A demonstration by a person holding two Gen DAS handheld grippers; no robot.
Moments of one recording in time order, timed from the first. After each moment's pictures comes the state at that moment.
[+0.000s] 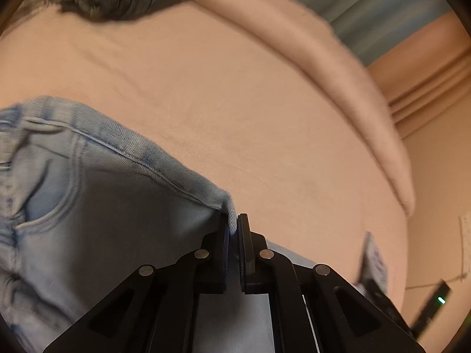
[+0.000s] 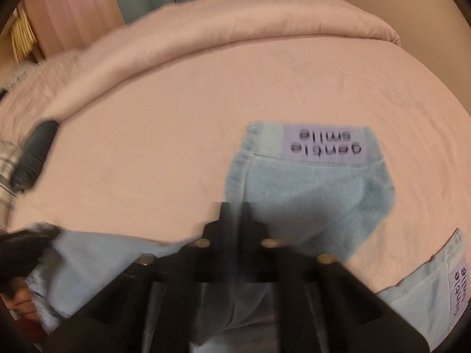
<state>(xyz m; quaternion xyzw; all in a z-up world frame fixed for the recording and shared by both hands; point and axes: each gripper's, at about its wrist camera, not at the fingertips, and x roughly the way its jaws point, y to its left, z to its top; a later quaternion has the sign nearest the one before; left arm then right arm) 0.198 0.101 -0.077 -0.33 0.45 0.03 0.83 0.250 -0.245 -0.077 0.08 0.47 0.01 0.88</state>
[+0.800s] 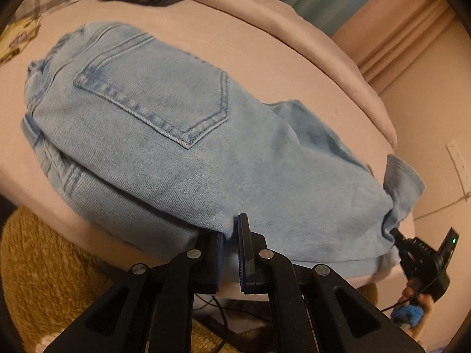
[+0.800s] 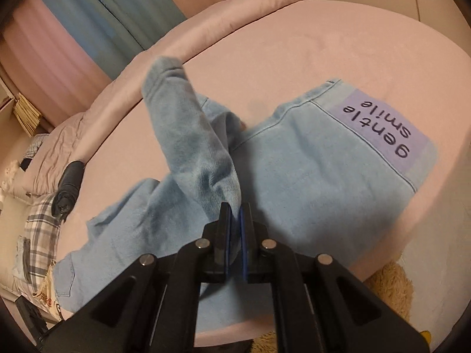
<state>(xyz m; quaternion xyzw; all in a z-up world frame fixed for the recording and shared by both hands) -0.030 0.056 -0.088 -0.28 0.47 -0.01 0.84 0.058 -0.387 -0.070 0.25 0.41 0.00 0.88</state>
